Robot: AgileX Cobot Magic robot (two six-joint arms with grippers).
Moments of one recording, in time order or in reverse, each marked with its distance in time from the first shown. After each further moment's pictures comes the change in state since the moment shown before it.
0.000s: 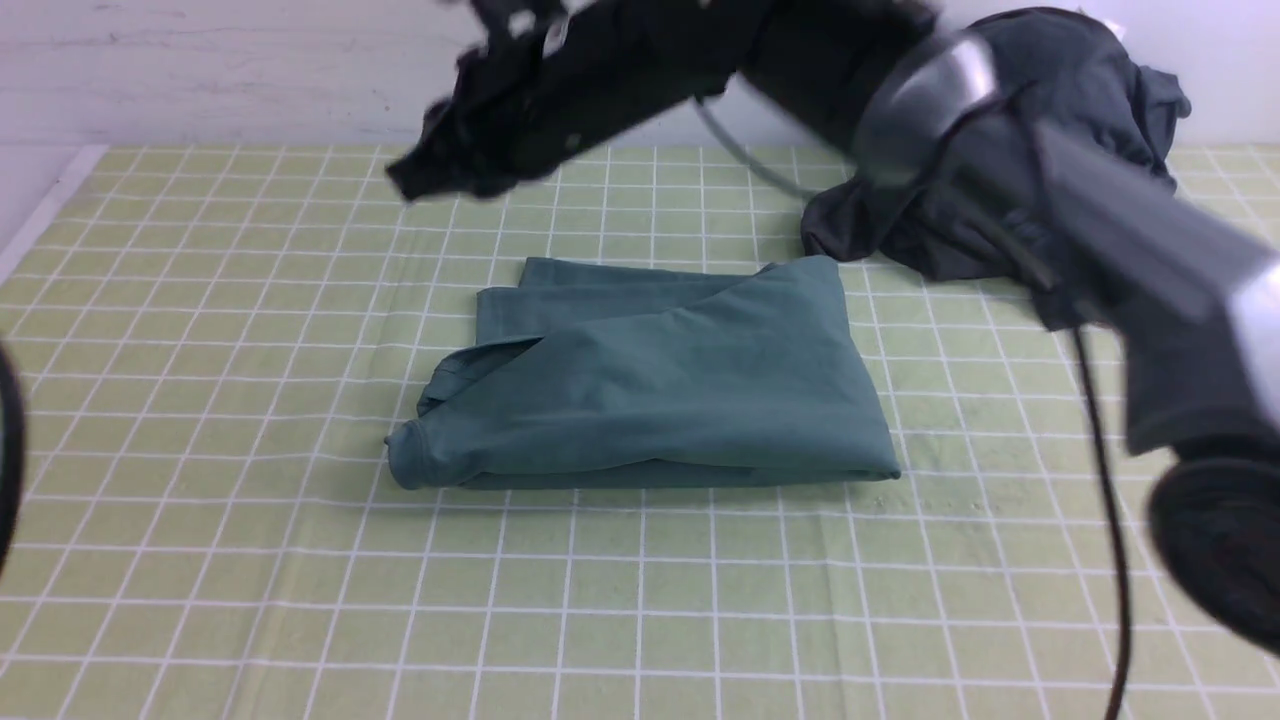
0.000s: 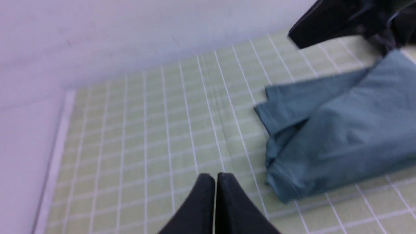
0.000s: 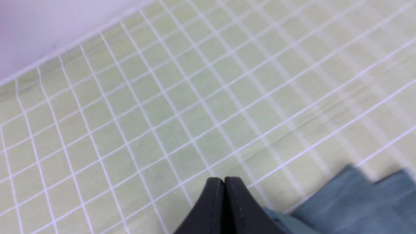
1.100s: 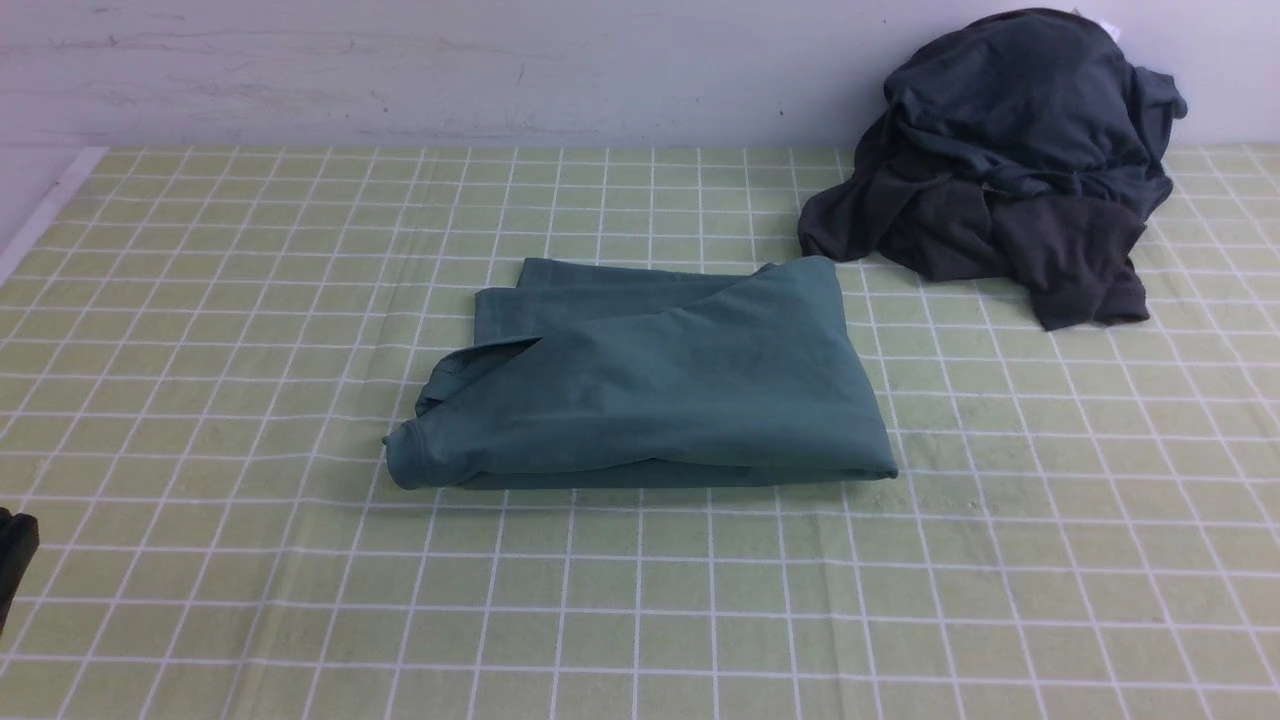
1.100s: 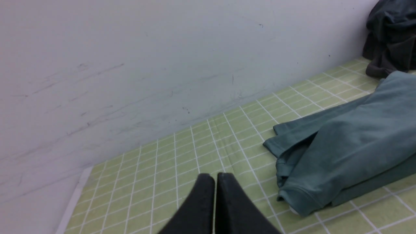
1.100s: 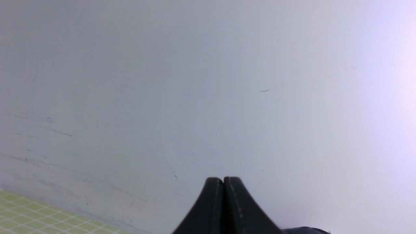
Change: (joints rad) right arm -0.307 -1.748 2.265 -0.323 -1.536 0.110; left arm 0.000 -0.362 0.629 0.127 -0.542 0.000
